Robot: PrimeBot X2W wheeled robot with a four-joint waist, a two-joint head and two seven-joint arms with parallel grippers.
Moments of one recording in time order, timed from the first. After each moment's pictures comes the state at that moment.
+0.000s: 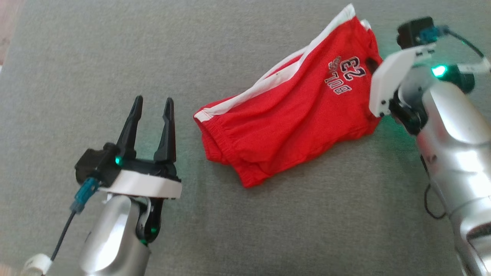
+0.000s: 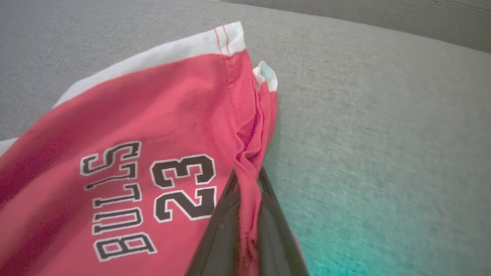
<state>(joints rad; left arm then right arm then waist) -0.35 0.10 -0.27 0.32 -0.39 -0.11 -0.25 -0.91 -0.21 0.37 0.93 0.33 0.12 0.38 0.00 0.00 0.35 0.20</state>
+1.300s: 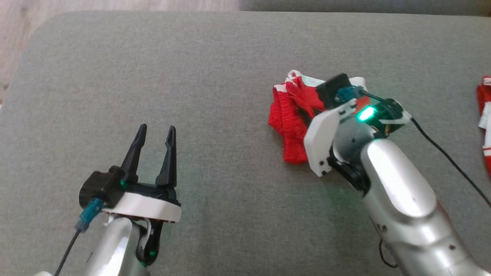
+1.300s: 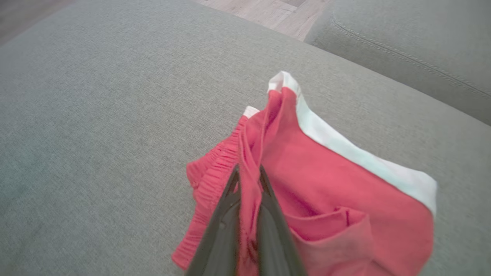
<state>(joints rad) -0.26 0.11 -0.26 0.34 -0.37 -0.13 -0.25 -0.54 -0.08 0.41 0.33 0.15 0.12 0.60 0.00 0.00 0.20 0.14</state>
